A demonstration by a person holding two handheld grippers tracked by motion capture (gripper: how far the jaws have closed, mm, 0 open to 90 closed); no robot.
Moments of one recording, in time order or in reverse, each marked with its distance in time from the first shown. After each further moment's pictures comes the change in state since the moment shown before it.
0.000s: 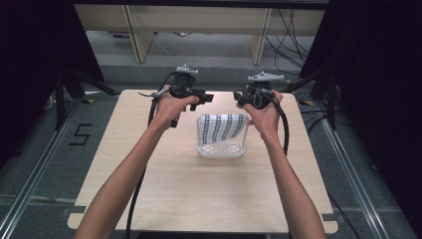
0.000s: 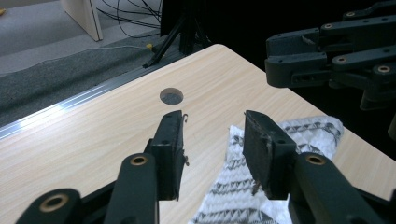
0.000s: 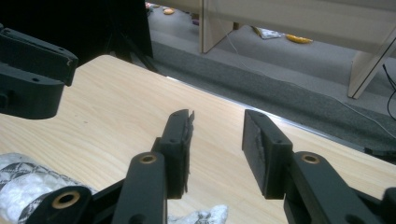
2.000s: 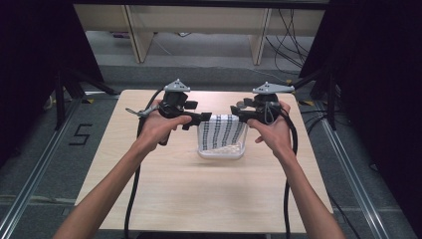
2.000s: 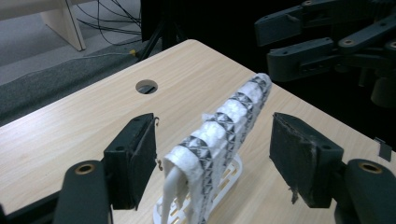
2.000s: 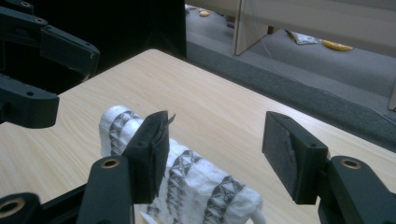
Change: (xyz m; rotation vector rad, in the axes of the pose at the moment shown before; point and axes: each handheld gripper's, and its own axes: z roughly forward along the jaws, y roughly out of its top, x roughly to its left) left arm -0.038 -0.034 -0.045 -0.038 -0.063 0.070; right arm 0.023 -0.015 -0.051 -0.005 0.138 -0.054
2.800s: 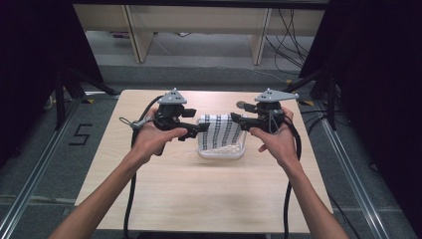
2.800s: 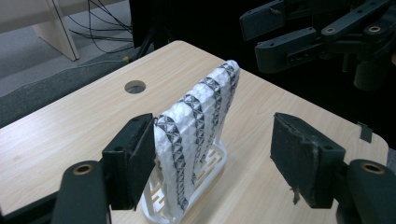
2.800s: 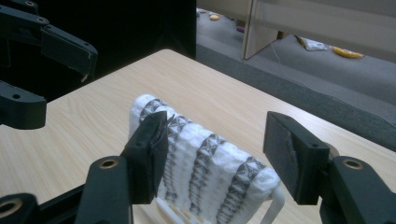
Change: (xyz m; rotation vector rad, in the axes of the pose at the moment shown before) left arm -0.020 -0.016 -0.023 -0.018 -0.023 0.050; right arm 0.013 -0.009 -0.020 -0.023 0.028 -0.056
